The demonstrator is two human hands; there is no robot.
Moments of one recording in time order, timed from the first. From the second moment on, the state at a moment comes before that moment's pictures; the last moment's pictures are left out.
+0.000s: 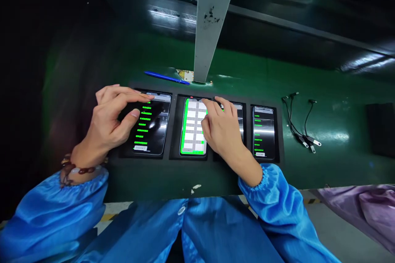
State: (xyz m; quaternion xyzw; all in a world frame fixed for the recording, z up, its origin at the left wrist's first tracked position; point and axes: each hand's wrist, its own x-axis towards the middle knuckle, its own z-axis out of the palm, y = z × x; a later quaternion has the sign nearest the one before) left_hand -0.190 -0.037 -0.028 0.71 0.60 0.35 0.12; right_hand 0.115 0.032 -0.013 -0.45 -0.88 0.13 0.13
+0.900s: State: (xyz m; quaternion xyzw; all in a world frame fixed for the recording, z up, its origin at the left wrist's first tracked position) left_hand -0.192 -0.038 -0.027 0.71 0.61 0.33 0.12; right_hand 0.137 -0.020 -0.006 -0.35 -0.91 0.19 0.11
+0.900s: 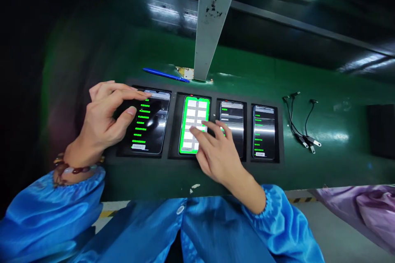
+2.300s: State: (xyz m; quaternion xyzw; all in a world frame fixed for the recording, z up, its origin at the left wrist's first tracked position) left_hand -0.194 -0.038 -0.031 0.72 0.59 0.36 0.10; right_hand 0.133 -0.040 0.003 -0.42 -0.90 0.09 0.09
